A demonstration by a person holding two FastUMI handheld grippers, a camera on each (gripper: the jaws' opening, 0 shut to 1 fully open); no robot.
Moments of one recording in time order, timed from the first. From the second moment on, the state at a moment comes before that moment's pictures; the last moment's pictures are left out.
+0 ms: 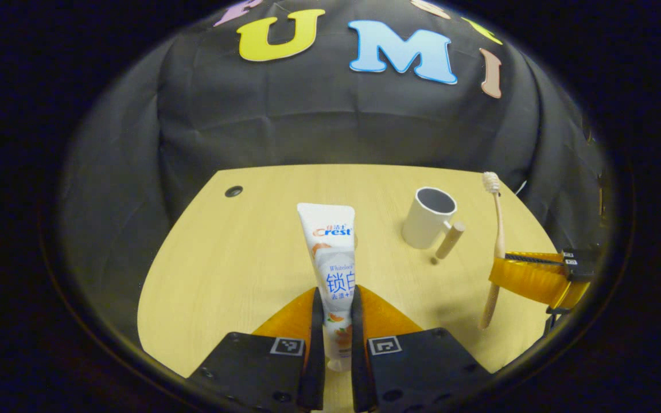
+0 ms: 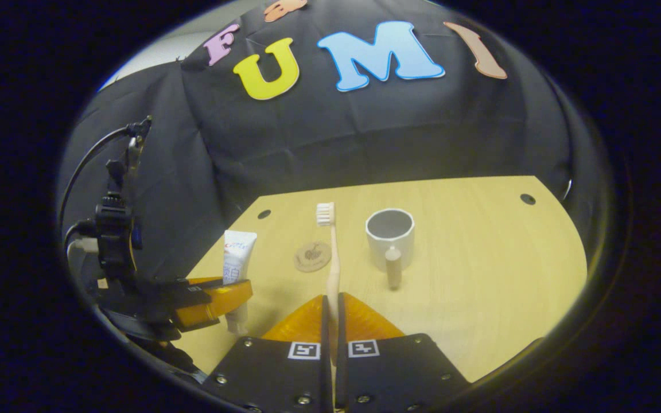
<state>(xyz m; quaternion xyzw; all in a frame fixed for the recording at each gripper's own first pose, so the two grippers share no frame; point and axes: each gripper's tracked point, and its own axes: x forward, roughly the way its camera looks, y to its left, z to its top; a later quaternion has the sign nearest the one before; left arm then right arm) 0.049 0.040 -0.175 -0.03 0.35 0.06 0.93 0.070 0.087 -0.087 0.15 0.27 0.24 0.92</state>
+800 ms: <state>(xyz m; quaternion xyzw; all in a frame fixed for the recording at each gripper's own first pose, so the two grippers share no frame) 0.067 0.056 -0.140 -0.08 0.26 0.10 0.96 0.227 0.072 -0.038 0.14 0.10 0.20 0.96</state>
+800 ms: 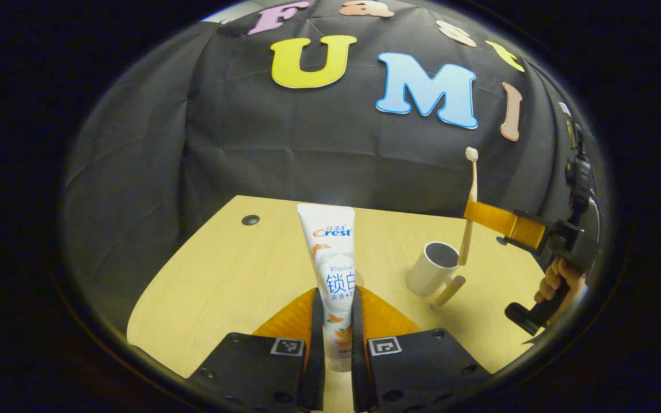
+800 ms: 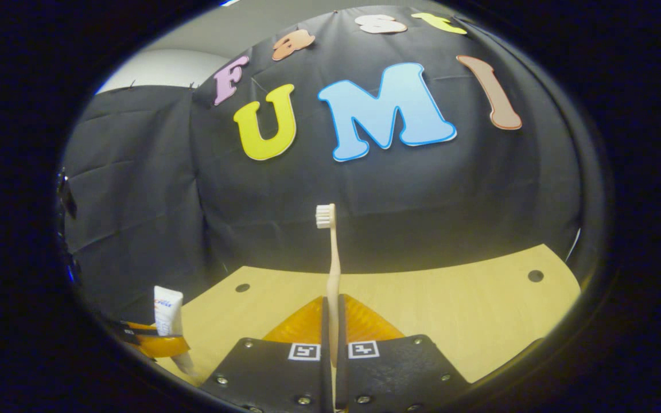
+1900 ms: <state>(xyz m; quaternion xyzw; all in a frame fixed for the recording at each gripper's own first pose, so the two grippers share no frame) 0.069 0.053 -0.153 -0.11 0.26 0.13 0.95 0.241 0.073 -0.112 0.08 0.18 0.21 0.96</state>
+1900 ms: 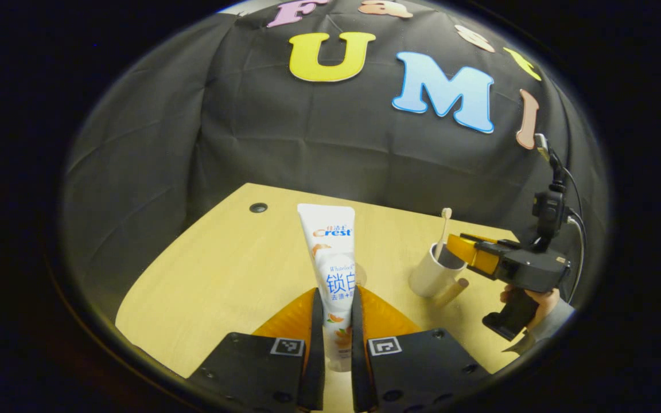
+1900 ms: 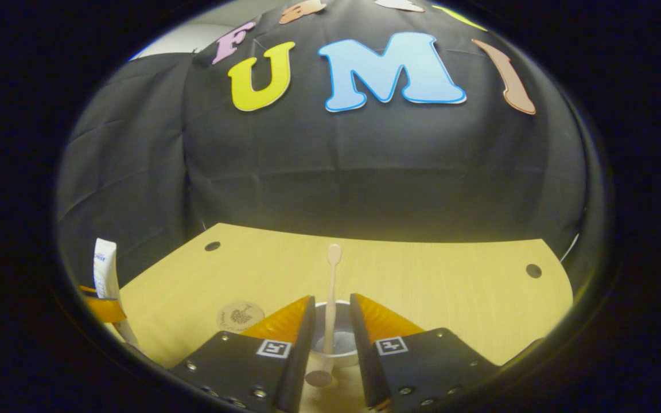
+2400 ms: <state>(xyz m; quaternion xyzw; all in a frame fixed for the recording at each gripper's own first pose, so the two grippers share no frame) 0.128 0.010 -0.123 -0.10 0.20 0.08 0.97 0.191 -0.003 -0.080 0.11 0.16 0.16 0.97</state>
